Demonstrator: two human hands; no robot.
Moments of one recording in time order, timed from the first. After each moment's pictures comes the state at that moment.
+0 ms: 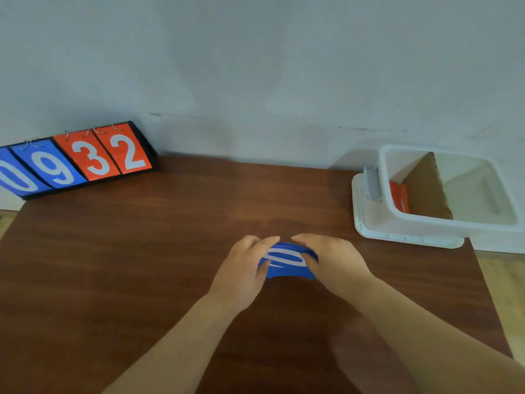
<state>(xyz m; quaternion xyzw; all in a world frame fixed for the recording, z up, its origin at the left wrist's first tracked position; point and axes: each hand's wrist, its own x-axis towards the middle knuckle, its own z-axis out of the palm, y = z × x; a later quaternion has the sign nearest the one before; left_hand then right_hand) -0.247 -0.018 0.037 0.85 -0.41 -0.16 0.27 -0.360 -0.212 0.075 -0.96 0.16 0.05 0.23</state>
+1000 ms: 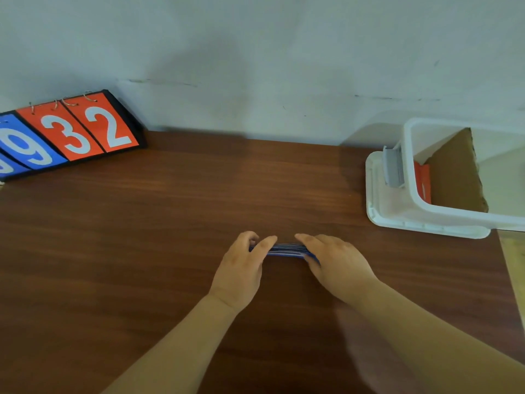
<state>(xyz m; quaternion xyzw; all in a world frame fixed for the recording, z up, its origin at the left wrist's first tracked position) -0.249 -0.019 -0.022 0.87 -0.43 -0.12 0.22 -0.365 -0.222 0.009 -0.97 0.13 0.09 0.19</state>
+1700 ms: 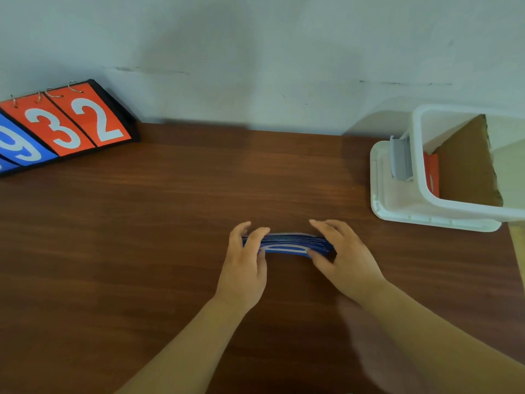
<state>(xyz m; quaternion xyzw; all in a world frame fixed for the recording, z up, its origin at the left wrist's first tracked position) -0.259 -0.027 -0.022 0.88 -0.29 -0.17 0.33 -0.377 -0.231 -0.005 -0.92 0.24 0.03 0.32</state>
